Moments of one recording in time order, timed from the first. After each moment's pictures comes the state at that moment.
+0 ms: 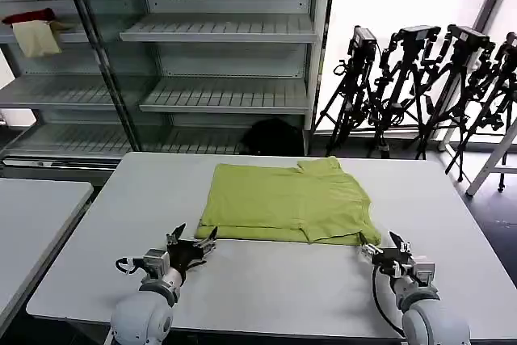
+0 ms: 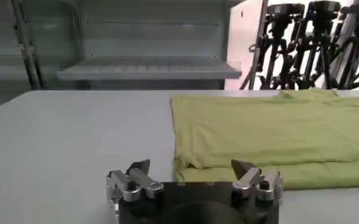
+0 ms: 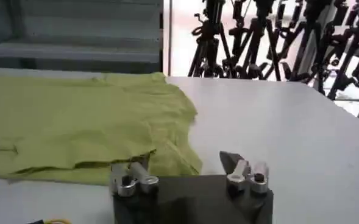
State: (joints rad) left arm 1.26 -1.35 -0.42 -1.97 -0.24 0.57 -0.05; right arm -1.35 1.28 0.64 2.00 0.27 -0.58 0.03
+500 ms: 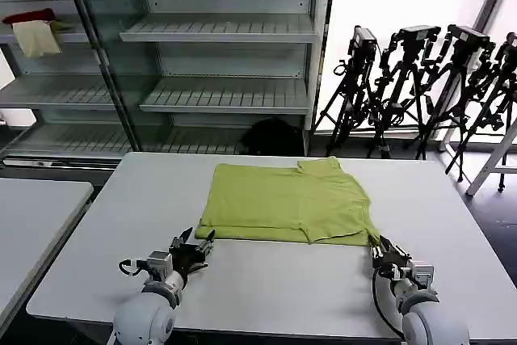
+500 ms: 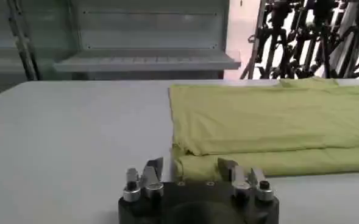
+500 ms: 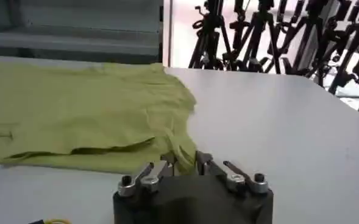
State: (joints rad) left arm 1.26 -1.34 -0.41 -1.95 -0.24 0.57 -0.03; right arm -1.36 1.28 0.63 2.01 0.26 -0.58 0.02
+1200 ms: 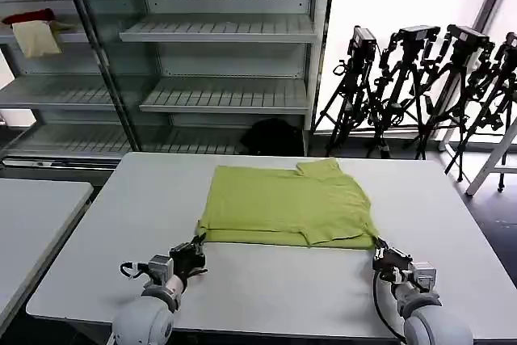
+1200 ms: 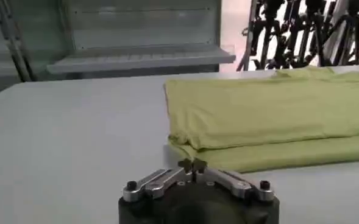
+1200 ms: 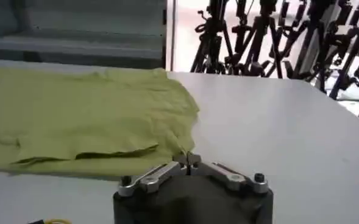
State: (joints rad) left arm 1.31 -1.31 -0.43 -1.99 -0.19 0.56 -0.01; right arm -1.44 1.27 0.62 2.12 0.31 -0.58 0.07
